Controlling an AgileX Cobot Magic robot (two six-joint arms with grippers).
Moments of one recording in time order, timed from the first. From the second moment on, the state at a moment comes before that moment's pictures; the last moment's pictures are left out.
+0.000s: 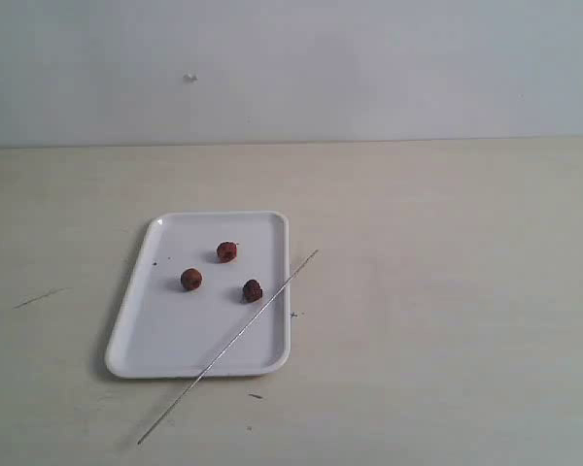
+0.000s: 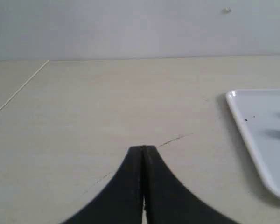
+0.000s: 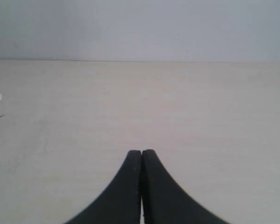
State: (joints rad) left arm 0.04 0.01 0.00 0.07 0.32 -0.05; right arm -0.13 0.01 0.00 0.00 0.35 -0.02
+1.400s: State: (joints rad) left arm -0.01 1.12 -1.01 -0.32 0.82 0.18; right arm -0.13 0.01 0.00 0.00 0.35 -0.02
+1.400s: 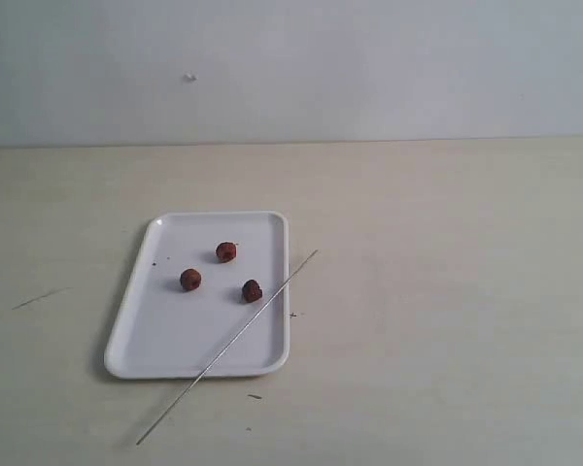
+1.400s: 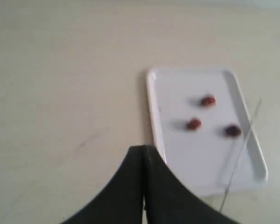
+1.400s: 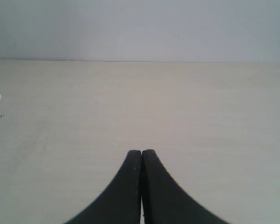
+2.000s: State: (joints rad) left arm -0.56 1.79 -1.28 -0.20 0.96 0.26; right arm -0.13 0.01 0.00 0.00 0.35 -0.02
